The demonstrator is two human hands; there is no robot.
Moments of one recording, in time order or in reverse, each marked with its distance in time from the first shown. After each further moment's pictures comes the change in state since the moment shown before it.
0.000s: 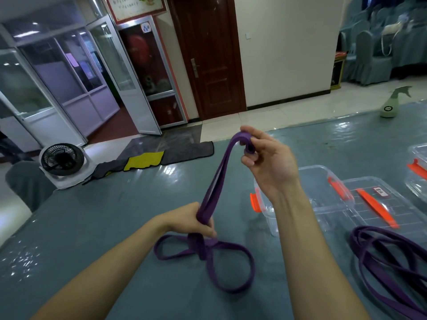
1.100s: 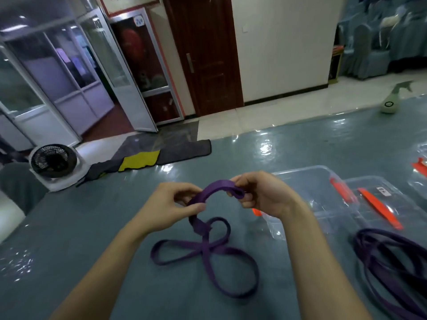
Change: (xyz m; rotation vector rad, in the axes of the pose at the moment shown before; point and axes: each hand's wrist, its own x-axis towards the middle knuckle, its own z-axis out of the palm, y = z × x) left_hand -0.042 0.041 -0.035 -0.010 0.549 0.235; right_hand 0.019 0.029 -0.048 -0.496 -0.119 0.553
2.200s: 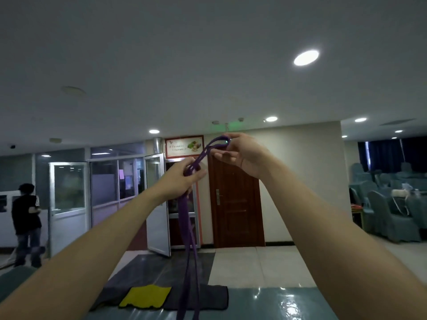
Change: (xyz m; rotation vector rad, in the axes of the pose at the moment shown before) left_hand 0.143 0.177 -0.287 0.132 0.530 0.292; right_hand -0.007 -0.397 0.160 -0.032 -0.119 -0.763
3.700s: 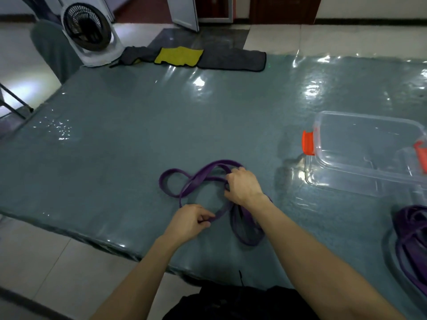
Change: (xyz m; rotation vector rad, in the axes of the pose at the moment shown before) left_hand -0.627 -0.162 0.257 0.165 -0.665 -0.755; right_hand -0.381 0.541 -0.055 -1.705 -0.708 0.520
